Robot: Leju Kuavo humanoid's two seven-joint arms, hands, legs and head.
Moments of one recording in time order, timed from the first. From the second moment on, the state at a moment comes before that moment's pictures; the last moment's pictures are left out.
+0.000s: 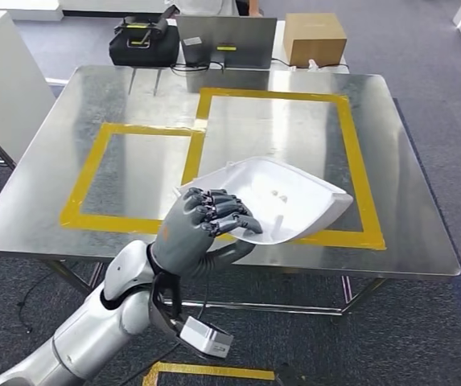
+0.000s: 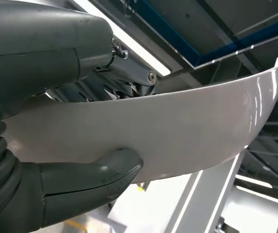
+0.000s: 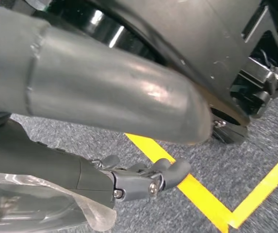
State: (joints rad) left arm -0.54 -0.08 -0.77 -1.37 -0.83 0.43 -0.50; right arm -0.09 0.07 0.13 -0.17 0.43 -0.07 -0.02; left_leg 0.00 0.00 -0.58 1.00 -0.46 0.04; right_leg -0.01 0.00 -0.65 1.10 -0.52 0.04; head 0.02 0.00
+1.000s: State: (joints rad) left arm -0.93 0.09 -0.60 -0.39 -0.93 0.32 -0.21; right arm -0.08 0.05 0.12 -0.18 0.44 -0.07 -0.03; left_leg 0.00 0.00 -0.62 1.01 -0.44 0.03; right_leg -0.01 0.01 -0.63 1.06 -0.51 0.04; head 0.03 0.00
